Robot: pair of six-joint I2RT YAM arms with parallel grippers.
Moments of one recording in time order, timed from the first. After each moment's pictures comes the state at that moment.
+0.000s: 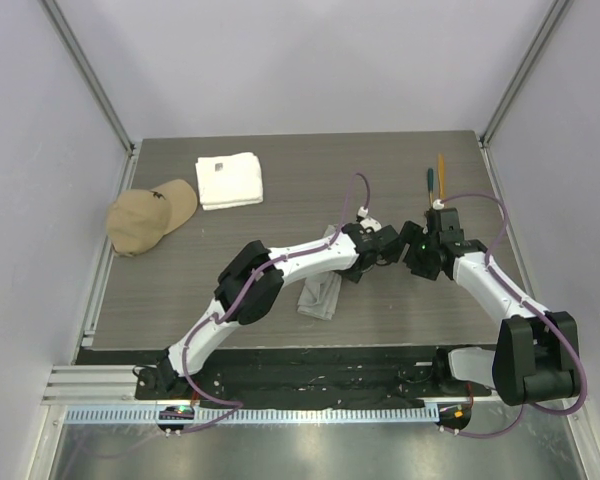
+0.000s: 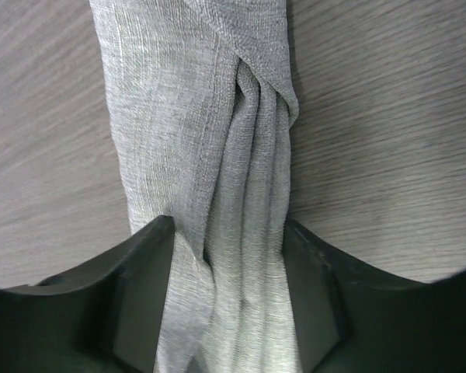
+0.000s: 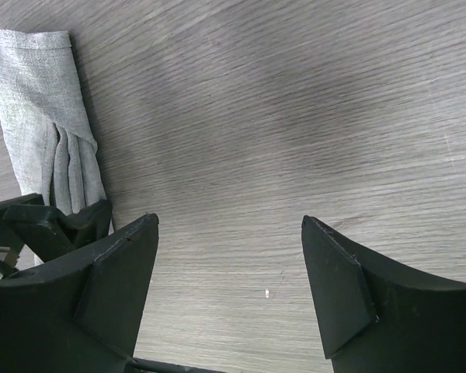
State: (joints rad) left arm -1.07 2.36 2.00 -1.01 -0.56 -0.57; right arm 0.11 1.23 0.71 -0.44 -0.11 0.55
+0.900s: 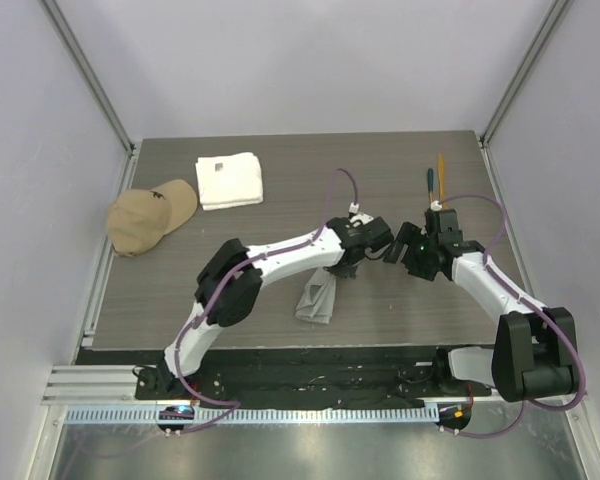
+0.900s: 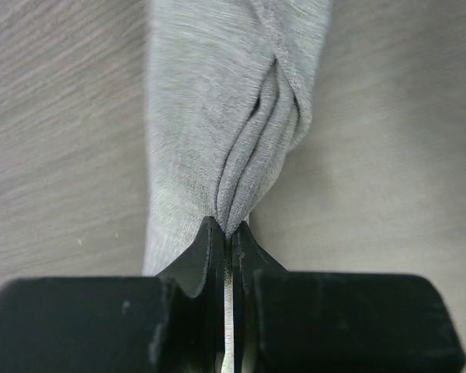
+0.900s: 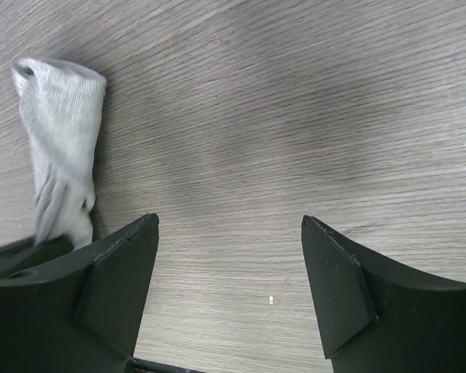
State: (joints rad) left arm -1.06 2.24 1.90 -0.99 -0.44 -0.60; right arm 0.11 1.25 0.69 -0.40 -0.14 0.55
